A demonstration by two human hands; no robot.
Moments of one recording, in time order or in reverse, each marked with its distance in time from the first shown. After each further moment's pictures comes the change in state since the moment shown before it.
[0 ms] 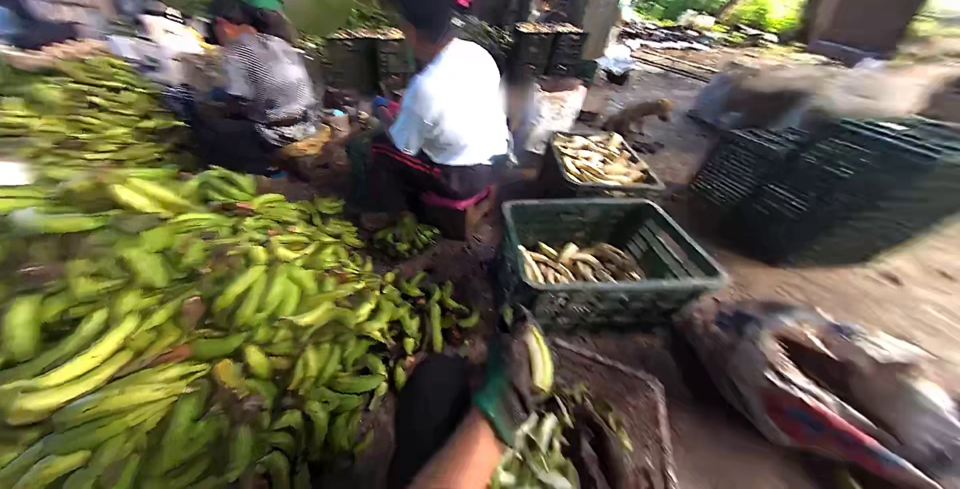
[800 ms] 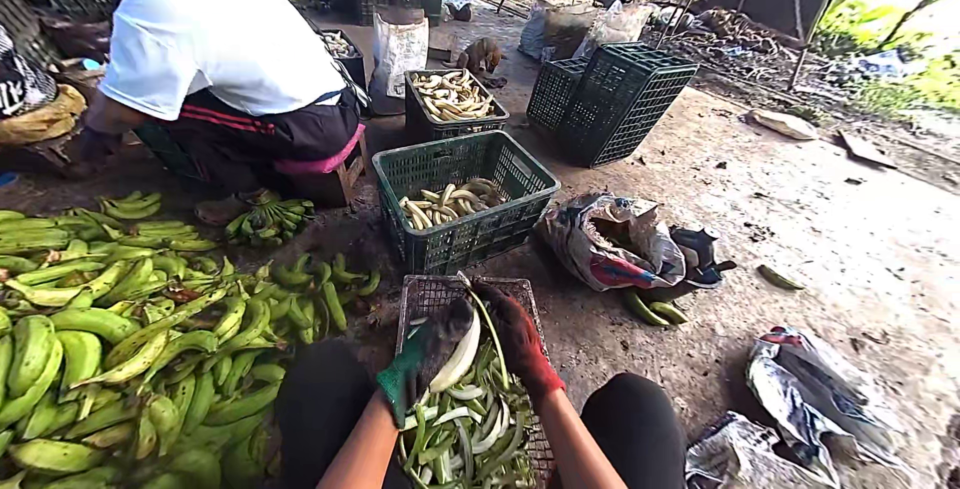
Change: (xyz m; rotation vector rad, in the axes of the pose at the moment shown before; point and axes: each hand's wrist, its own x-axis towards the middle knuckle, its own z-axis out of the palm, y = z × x) left_hand -0.010 -0.025 -0.022 0.570 -0.735 -0.132; right_hand 0.087 -0.024 -0.038 -0.602 -0.063 -0.049
